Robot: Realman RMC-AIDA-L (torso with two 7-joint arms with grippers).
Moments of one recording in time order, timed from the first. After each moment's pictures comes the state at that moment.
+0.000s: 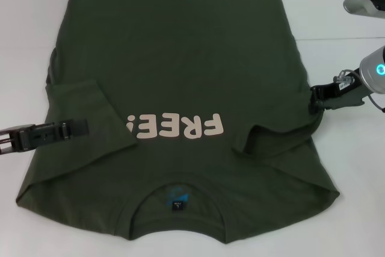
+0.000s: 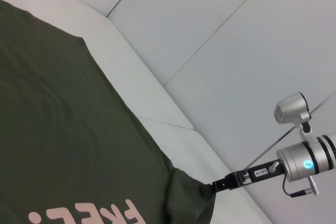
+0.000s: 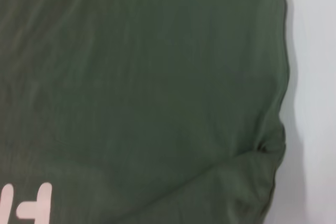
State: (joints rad) left arm -0.50 -2.00 0.32 0.73 2.18 1.81 -1.92; right arm 0.92 1.97 -0.93 -0.58 -2.74 -1.12 2.84
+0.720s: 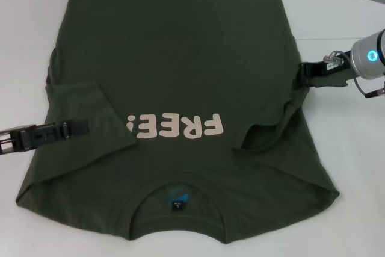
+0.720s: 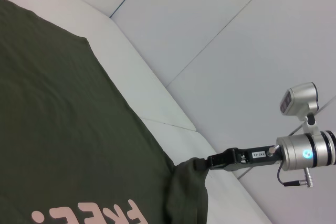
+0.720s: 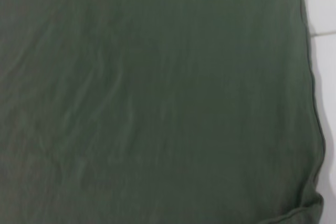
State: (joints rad) left arm -0.50 -2.00 0.32 0.72 2.18 1.80 -1.92; right arm 0.90 1.97 -0.92 -0.58 -2.58 -0.99 2.79
